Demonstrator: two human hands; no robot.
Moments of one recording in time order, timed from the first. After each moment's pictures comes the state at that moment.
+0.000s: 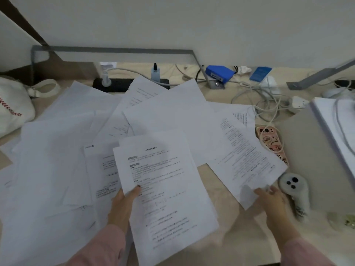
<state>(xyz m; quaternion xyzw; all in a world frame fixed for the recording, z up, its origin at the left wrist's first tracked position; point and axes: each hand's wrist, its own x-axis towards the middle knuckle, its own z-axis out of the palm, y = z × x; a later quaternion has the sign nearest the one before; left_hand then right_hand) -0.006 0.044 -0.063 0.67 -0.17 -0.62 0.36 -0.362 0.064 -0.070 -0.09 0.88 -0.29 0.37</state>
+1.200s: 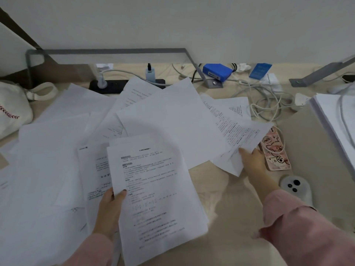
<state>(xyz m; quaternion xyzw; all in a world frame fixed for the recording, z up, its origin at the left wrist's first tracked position) -0.011 0.047 -0.058 0.74 -0.21 -0.55 0.34 -0.354 -0.043 -0.059 -0.27 0.85 -0.31 0.33</state>
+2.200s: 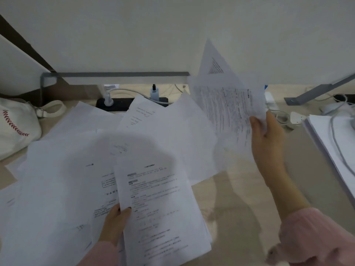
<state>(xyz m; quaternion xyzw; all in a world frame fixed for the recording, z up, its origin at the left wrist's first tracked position) 0.000 0.031 -0.065 0.75 -0.19 -0.57 0.27 -0.310 -0.067 0.083 -0.52 0.69 -0.48 0.17</state>
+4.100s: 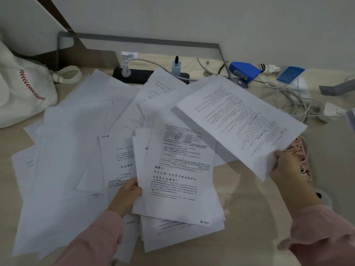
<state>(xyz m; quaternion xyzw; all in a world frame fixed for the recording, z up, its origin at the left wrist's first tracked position) 0.019 0.030 -0.072 0.72 -0.27 -0.60 0.20 -0.371 -0.047 -0.049 -0.28 0.81 -0.35 0.39</state>
